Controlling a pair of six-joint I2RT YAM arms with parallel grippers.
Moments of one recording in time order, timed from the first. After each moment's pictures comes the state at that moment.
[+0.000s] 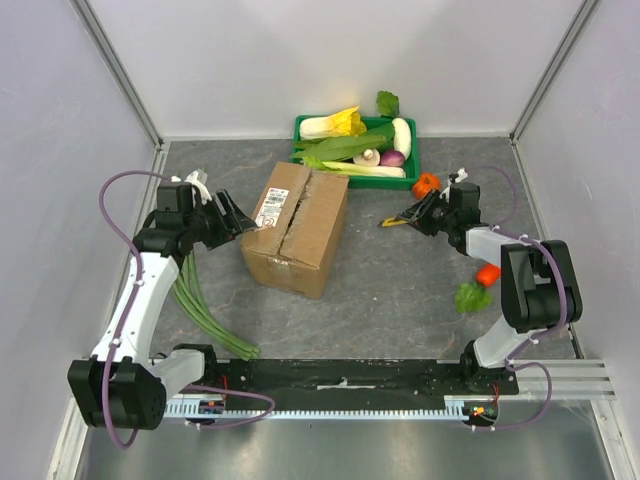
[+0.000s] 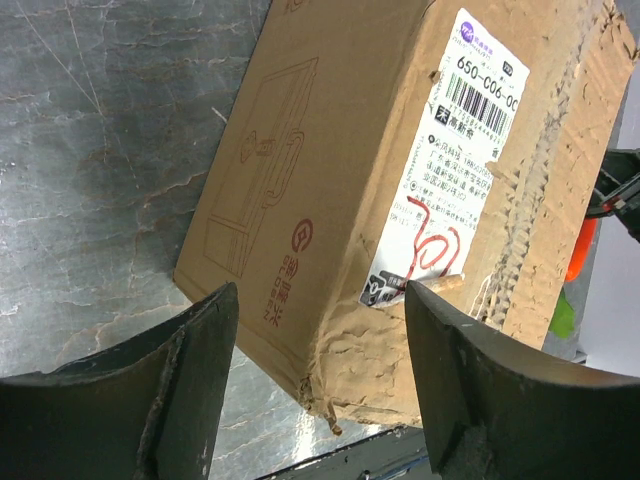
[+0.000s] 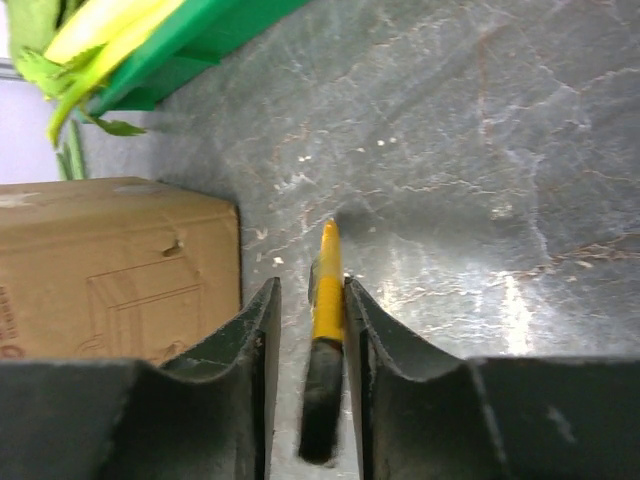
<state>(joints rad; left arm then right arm) -0.04 1.09 0.97 -0.62 0.34 -0.53 0.07 1.63 0.79 0.24 -0.39 0.78</state>
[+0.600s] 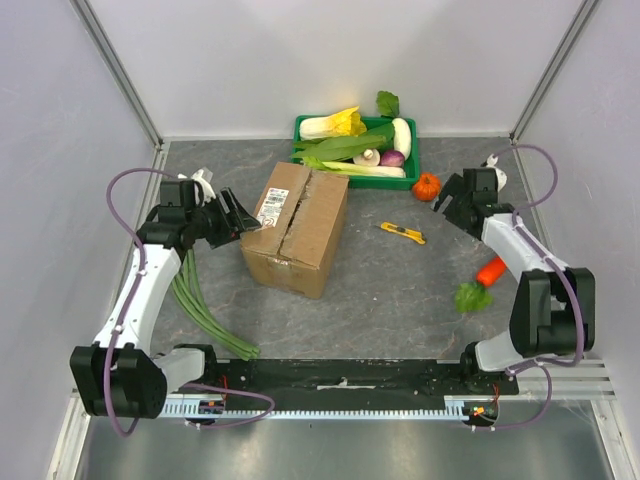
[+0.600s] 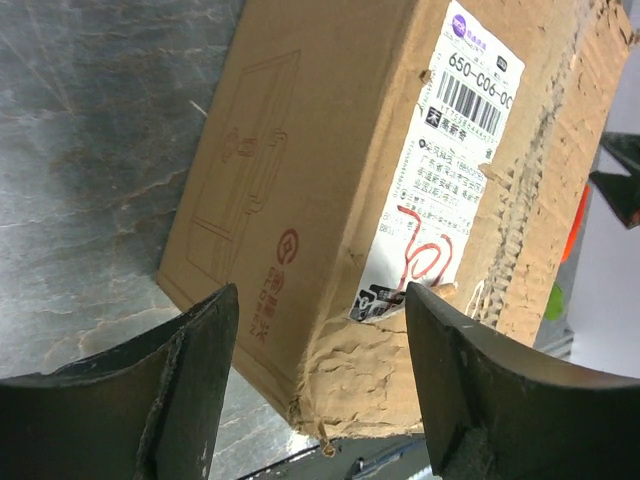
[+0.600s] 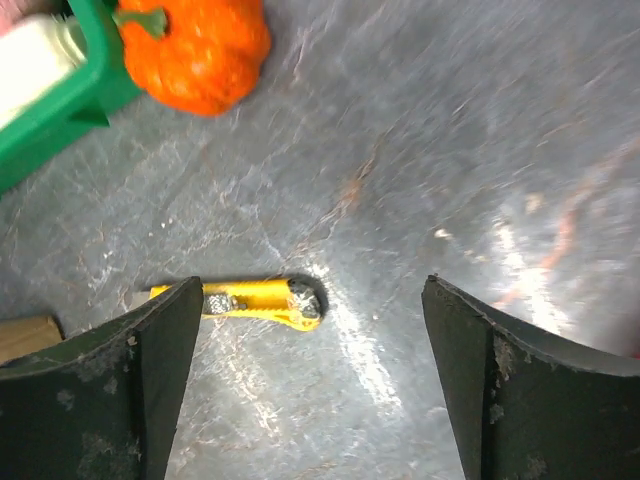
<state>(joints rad) -0.04 1.14 1.00 -0.62 0.38 -0.51 0.03 1.52 0.95 -0.25 0.10 0.63</state>
